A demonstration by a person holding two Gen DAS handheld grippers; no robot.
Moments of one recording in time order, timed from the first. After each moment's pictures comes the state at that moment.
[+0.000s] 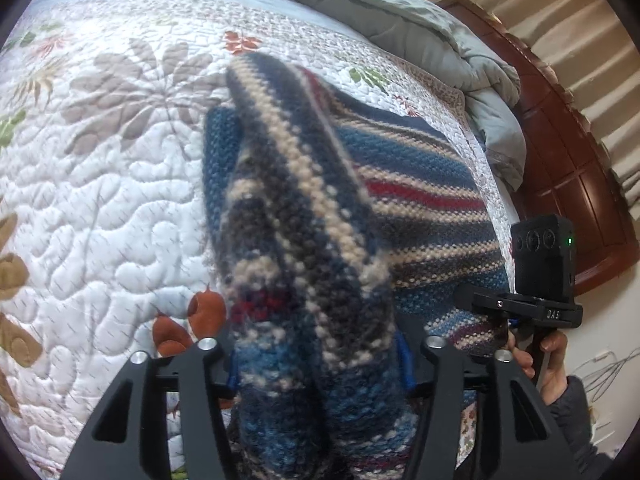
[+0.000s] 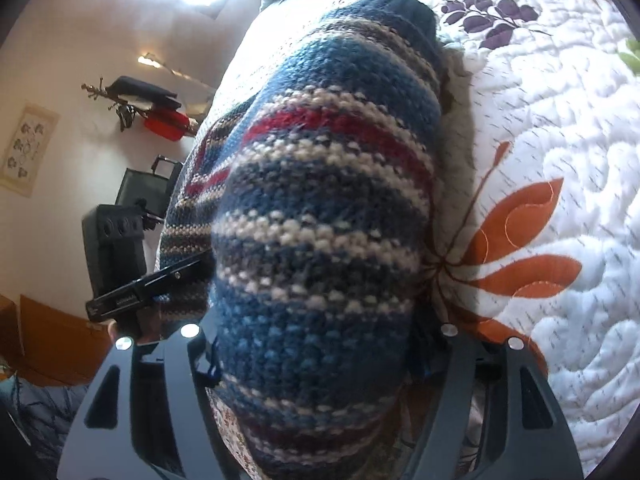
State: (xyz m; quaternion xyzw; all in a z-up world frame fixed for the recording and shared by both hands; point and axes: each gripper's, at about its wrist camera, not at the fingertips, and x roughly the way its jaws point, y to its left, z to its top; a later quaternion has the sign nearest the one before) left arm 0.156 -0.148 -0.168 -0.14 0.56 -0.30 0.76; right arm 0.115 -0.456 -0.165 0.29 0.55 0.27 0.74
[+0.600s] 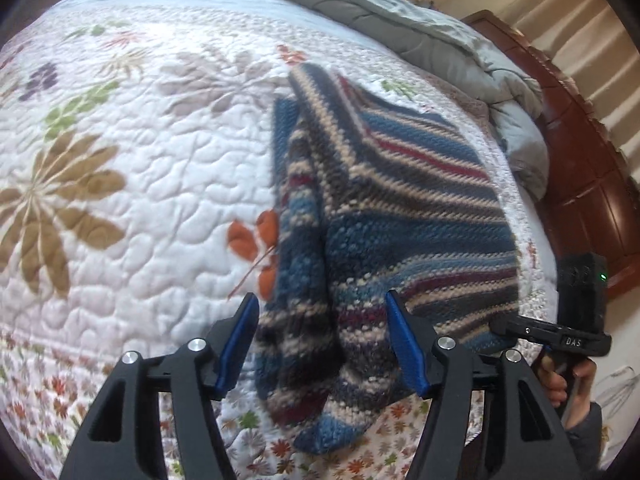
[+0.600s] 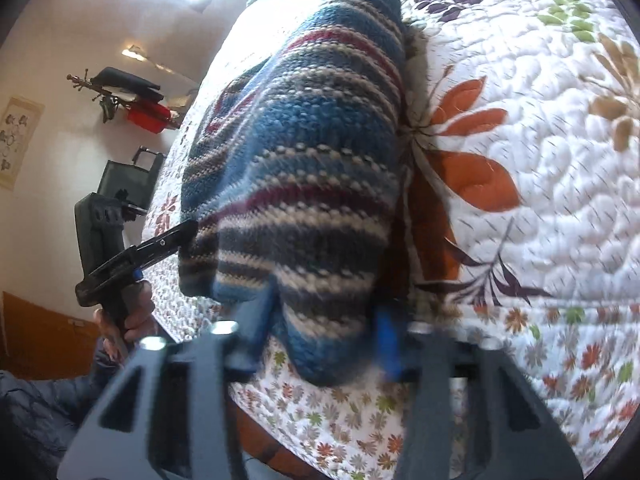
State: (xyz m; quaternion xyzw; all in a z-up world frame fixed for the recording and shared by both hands) left arm 0.090 -0.115 -0.147 -0.13 0.55 -0.22 0.80; right arm 0.027 -0.465 -0.136 0.26 0.56 0.23 0.75
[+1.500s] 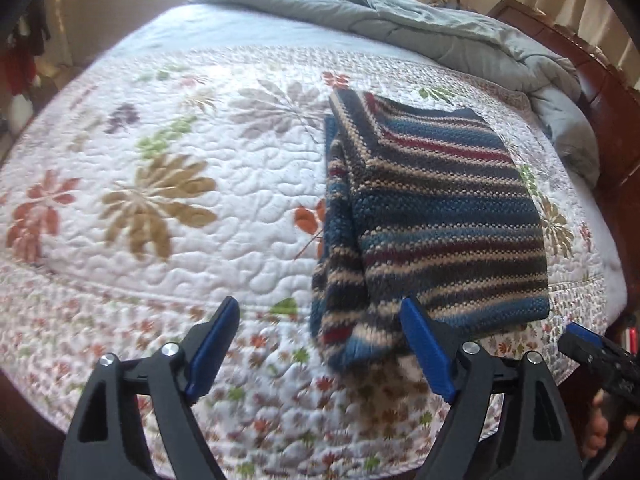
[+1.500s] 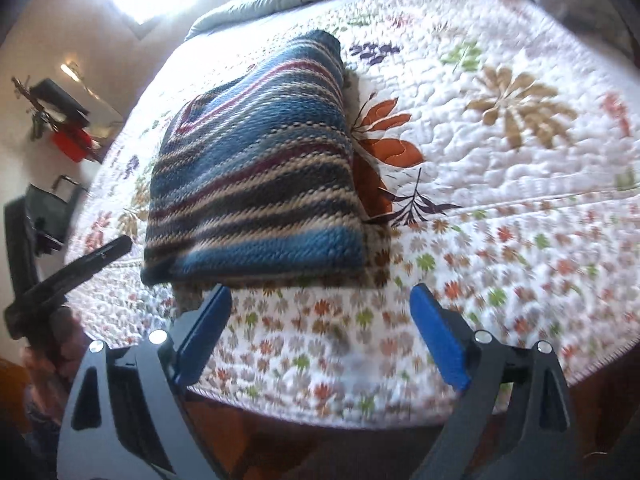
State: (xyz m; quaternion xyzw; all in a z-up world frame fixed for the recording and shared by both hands) left arm 0.018 -0.111 -0.102 -0.02 0.51 -0.10 0.85; right arm -0.068 -0.426 -0.094 0.16 0.53 0.04 0.83
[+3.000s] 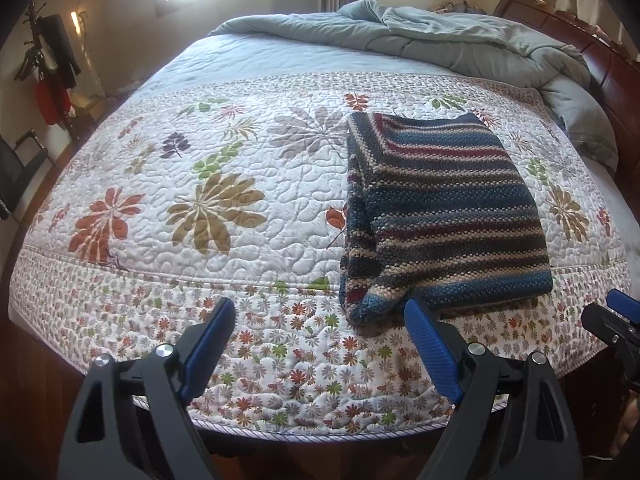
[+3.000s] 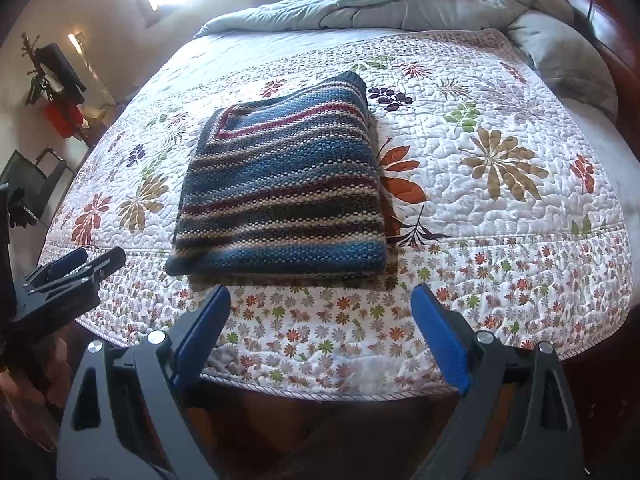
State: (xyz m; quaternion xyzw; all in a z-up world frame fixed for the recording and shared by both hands) left arm -0.028 -0.117 -0.063 0.04 0.49 -0.04 0.87; right arm -0.087 -0.394 -0.041 0.09 0.50 0.02 0.86
